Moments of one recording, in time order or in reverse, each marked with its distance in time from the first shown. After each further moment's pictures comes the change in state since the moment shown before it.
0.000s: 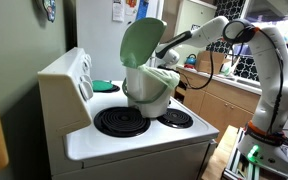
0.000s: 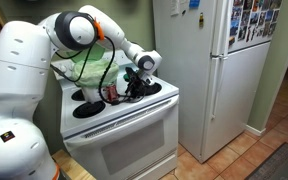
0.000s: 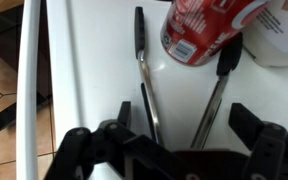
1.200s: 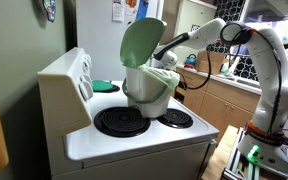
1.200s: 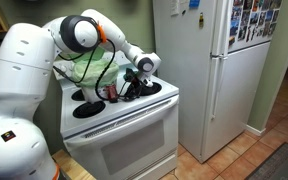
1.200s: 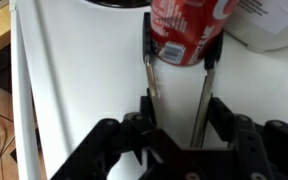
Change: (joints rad) arm 0.014 0.039 0.004 0.032 0.019 -0.018 0.212
